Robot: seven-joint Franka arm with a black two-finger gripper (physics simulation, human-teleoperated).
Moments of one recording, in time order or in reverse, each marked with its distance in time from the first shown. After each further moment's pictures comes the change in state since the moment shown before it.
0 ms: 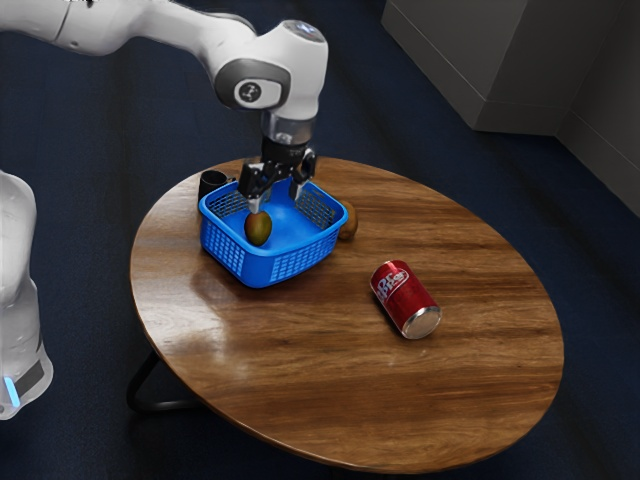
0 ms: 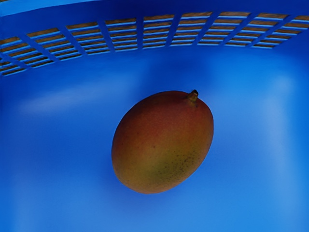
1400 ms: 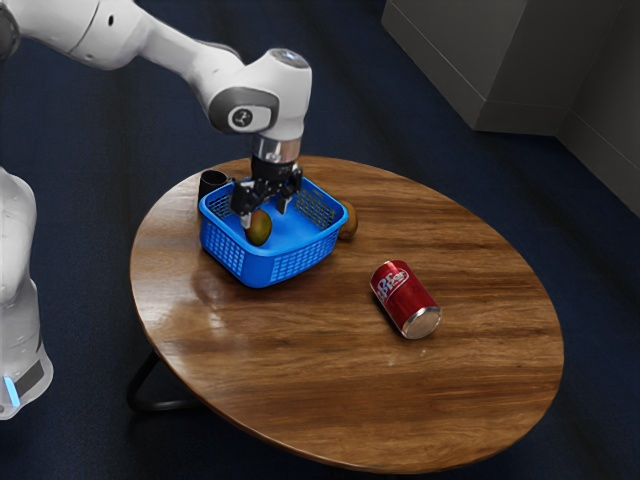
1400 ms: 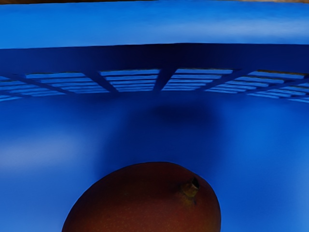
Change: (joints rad) arm -0.001 0.055 0.095 -0.107 0.005 0.163 0.004
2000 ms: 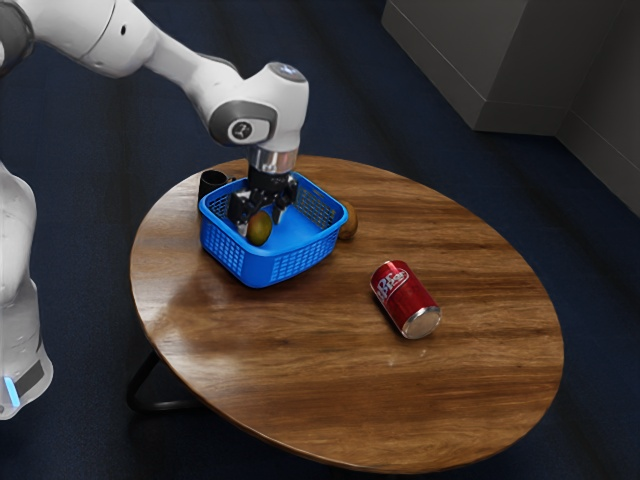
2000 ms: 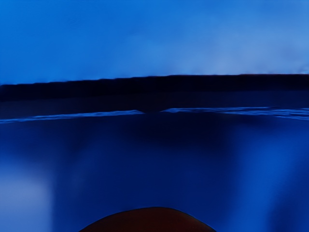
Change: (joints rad) arm 0.002 0.044 0.024 -0.031 -0.004 0.054 0.044
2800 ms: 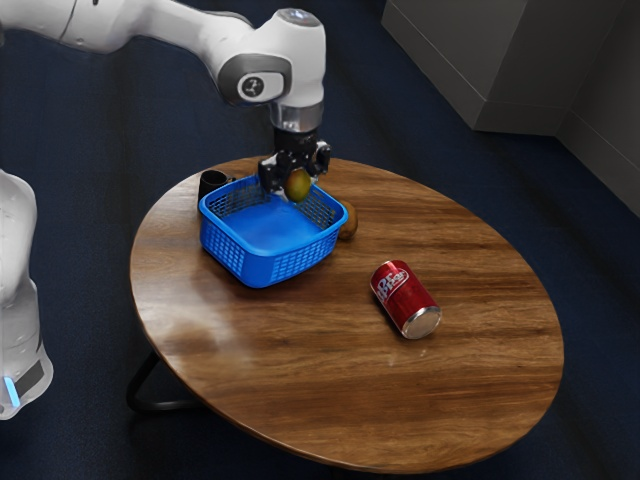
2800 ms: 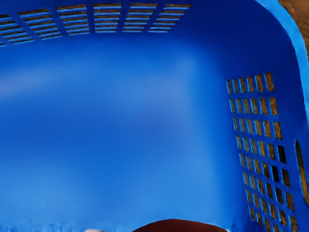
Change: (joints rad) arm -0.016 -0.082 -0.075 0.148 -0.018 -0.071 0.074
